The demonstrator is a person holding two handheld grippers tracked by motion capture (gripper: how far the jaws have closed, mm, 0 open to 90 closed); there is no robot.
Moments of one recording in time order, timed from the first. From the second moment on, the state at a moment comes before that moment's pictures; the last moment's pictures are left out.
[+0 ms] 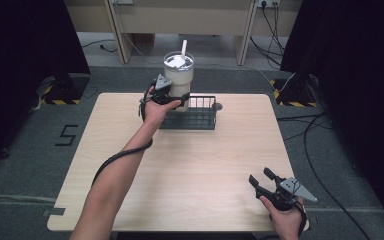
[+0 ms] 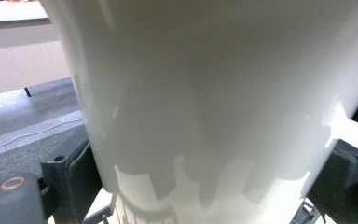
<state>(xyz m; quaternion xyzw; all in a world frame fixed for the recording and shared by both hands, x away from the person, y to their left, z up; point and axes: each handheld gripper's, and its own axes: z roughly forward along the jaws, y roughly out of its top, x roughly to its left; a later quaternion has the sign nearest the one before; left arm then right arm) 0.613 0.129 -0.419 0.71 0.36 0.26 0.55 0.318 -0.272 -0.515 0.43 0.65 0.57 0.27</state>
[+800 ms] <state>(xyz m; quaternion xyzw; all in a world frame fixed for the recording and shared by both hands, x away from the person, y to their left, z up) 0.616 0.119 -0.441 0.72 0.37 0.26 0.53 0.319 -0.272 -0.517 0.43 0.65 0.57 0.26</state>
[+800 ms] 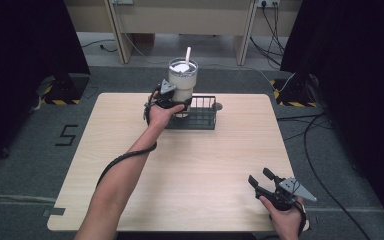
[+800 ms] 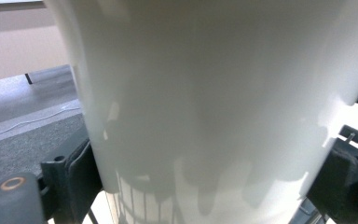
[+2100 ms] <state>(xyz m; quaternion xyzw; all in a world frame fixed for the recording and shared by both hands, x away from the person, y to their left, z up) 0.613 0.127 -0.455 0.71 0.38 0.25 0.54 0.319 -0.269 -0.517 0.42 0.65 0.57 0.26</state>
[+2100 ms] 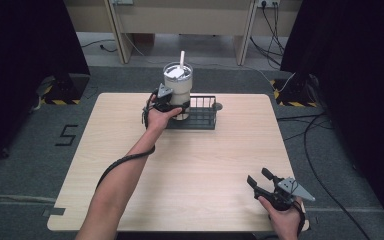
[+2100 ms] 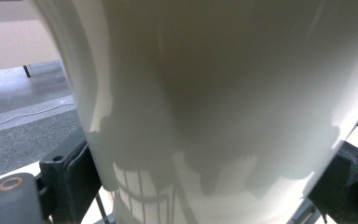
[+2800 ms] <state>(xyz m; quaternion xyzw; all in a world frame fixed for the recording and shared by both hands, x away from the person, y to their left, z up) 0.609 0.128 -0.460 0.70 0.37 0.26 0.55 0.318 -0.268 -0.516 0.42 0.65 0.57 0.27</state>
